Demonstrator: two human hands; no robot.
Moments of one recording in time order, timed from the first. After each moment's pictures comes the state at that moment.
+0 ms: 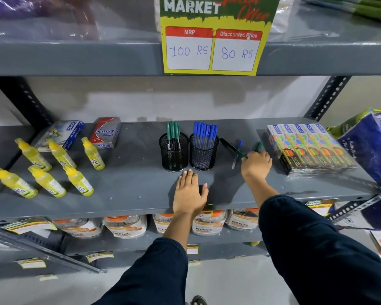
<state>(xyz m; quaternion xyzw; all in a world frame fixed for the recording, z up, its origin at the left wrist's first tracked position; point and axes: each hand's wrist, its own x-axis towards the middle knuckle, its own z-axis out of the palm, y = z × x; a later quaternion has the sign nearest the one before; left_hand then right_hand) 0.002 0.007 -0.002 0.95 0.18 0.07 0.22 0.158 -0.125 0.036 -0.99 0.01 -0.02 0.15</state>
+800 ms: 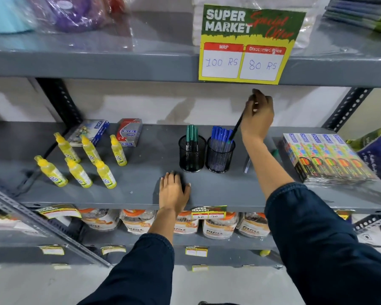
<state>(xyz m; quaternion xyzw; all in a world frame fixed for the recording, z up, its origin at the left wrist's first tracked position) -0.040 0.072 0.009 0.94 0.28 0.09 0.19 0.133 -0.045 0.173 -0.78 -0.14 -0.27 0.55</state>
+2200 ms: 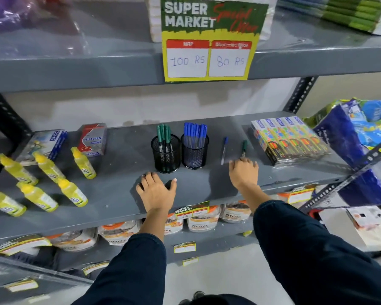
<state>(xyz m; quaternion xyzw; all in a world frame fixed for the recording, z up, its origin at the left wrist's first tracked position) -0.015 0.069 0.000 0.93 0.34 0.09 0.12 0.111 -0.133 0.036 -0.99 -0.07 0.01 0.11</state>
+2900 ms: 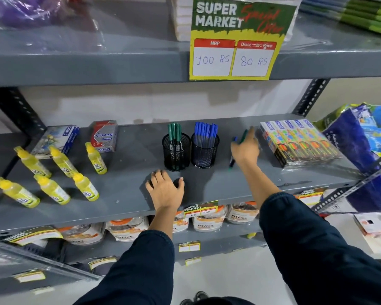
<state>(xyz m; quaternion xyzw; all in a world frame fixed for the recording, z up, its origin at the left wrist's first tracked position) -0.019 0.072 0.001 0.93 0.33 0.09 0.14 0.119 -0.087 0.100 -0.91 0.04 -0.02 0.41</state>
